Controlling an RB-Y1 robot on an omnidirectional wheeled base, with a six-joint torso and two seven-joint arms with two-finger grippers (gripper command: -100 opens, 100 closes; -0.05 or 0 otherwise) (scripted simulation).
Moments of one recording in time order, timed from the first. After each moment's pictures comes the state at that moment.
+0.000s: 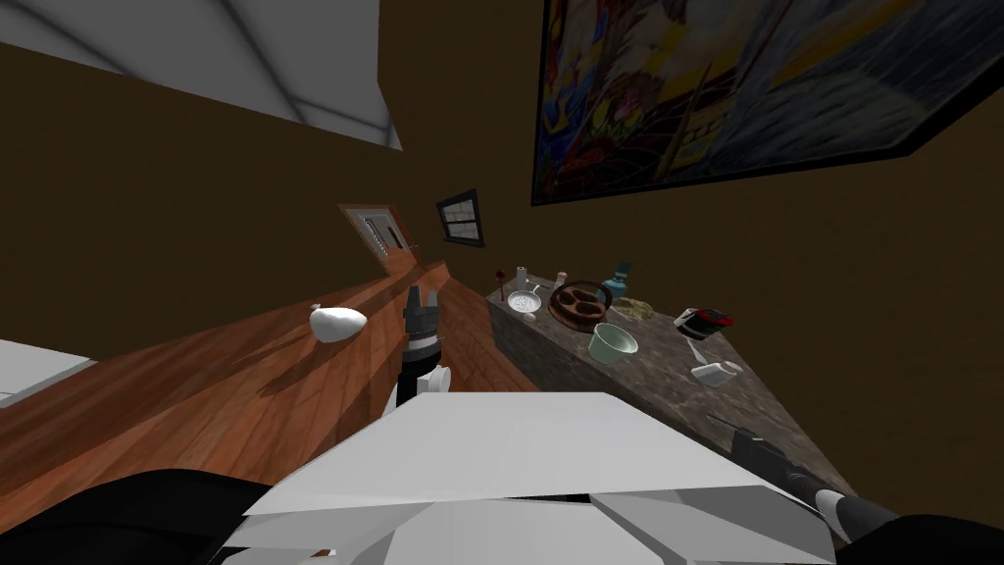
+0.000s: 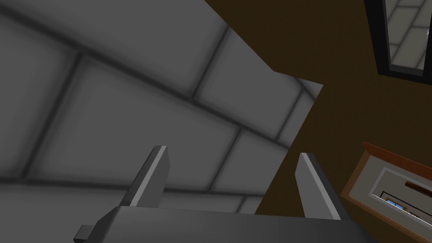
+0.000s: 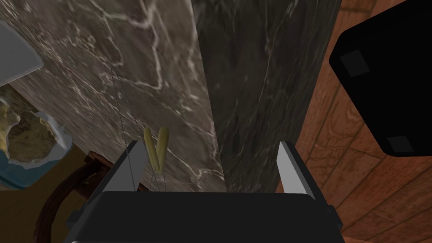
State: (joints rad) left arm 0.46 -0.03 -0.02 -2.22 -0.04 -0.58 -0.04; right arm 1.10 -1.02 -0.17 -1.64 0.93 -0.28 0.62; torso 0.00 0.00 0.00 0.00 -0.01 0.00
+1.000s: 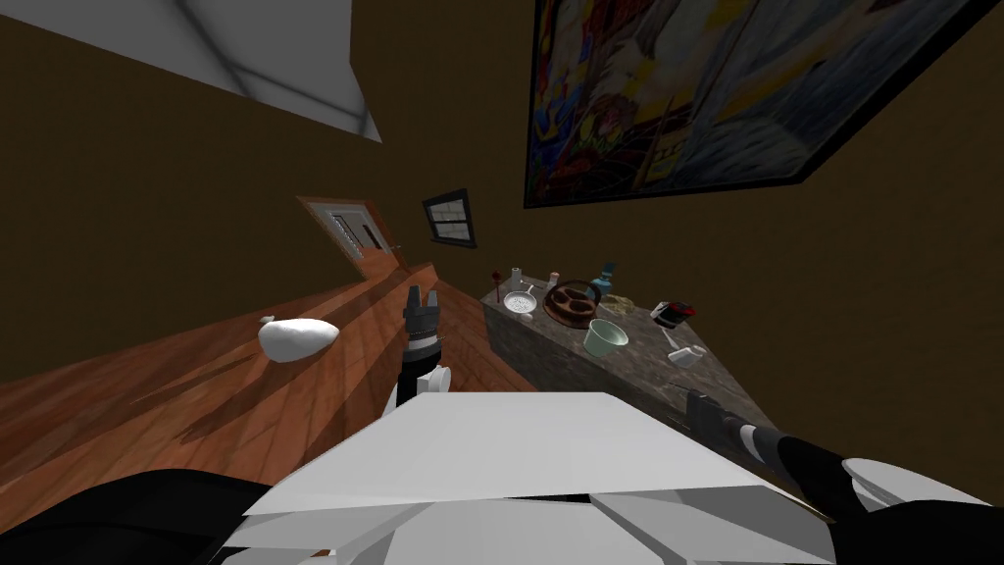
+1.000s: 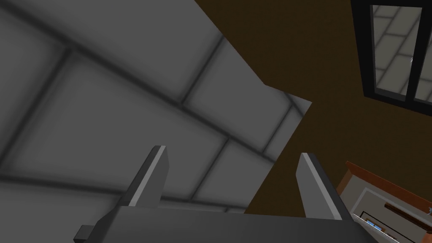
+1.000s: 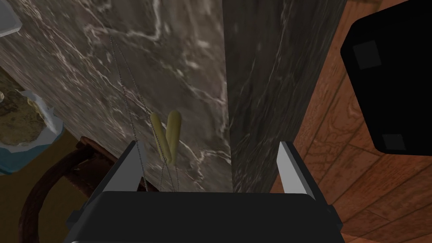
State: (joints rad) left arm 0.46 -0.03 -0.02 -2.22 -0.04 -0.58 -0.04; right arm 0.81 -1.09 -0.04 -1.46 0.95 -0.38 0.62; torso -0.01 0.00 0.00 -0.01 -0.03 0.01
